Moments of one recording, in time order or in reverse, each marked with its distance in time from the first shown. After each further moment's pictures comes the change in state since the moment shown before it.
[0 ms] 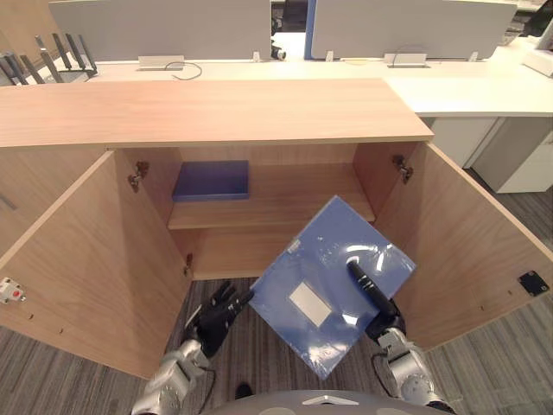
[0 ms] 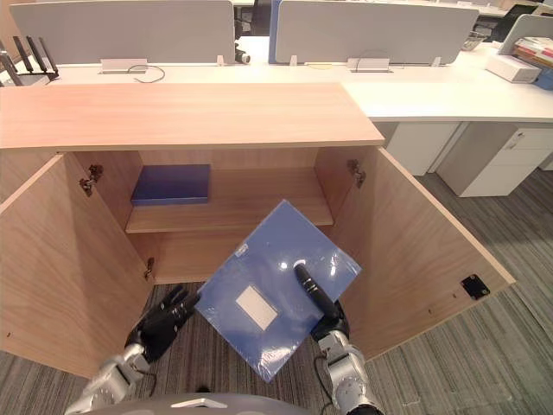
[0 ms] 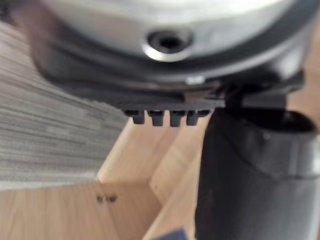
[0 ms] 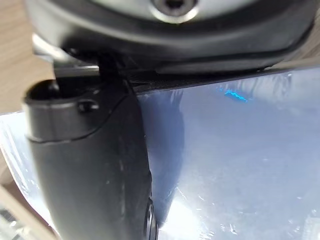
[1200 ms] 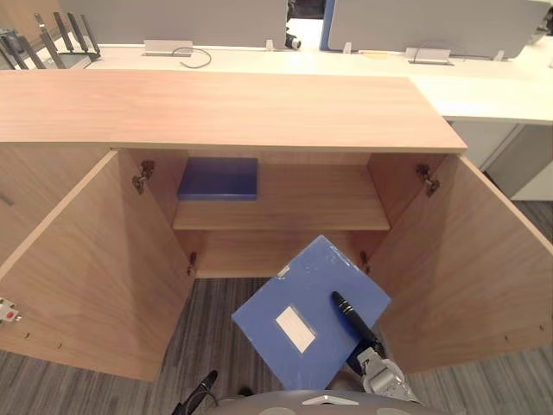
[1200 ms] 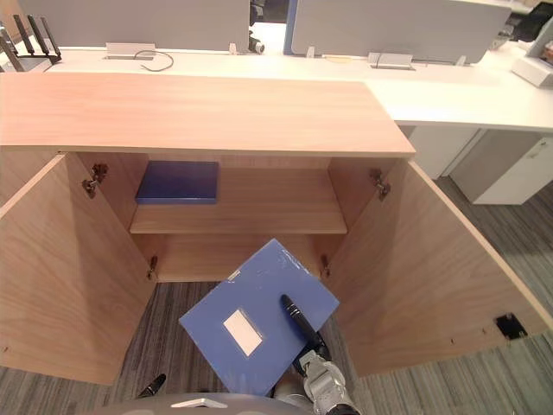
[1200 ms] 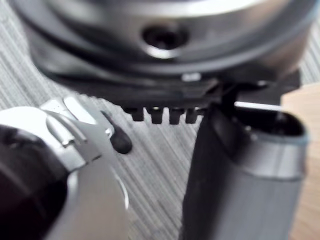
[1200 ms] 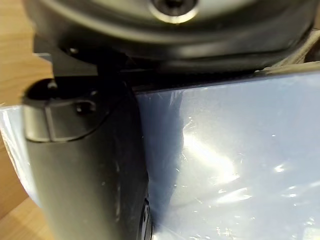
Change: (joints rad) left arm 0.074 -0.129 0.445 0.304 0.258 0.015 0.229; right arm -0.067 0.122 -0.044 0.255 -0.104 0.074 -0.076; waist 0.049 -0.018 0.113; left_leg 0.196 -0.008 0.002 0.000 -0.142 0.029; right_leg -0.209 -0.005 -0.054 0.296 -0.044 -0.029
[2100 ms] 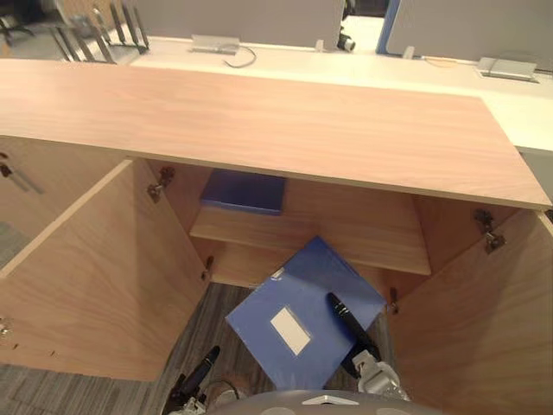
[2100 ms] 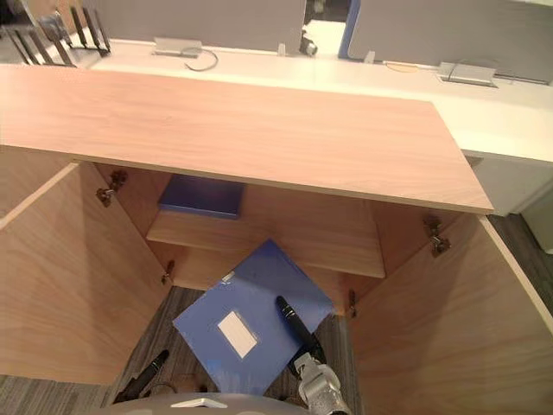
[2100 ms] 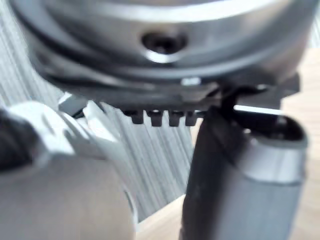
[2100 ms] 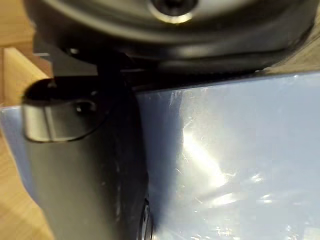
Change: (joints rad) left arm -0.030 -0.079 0.031 -0.115 0.045 -0.017 0.042; right arm 0.033 0.008 0.028 -0.102 0.030 -0.014 -0.040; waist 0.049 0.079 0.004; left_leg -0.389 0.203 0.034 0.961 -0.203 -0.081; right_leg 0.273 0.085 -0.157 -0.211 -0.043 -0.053
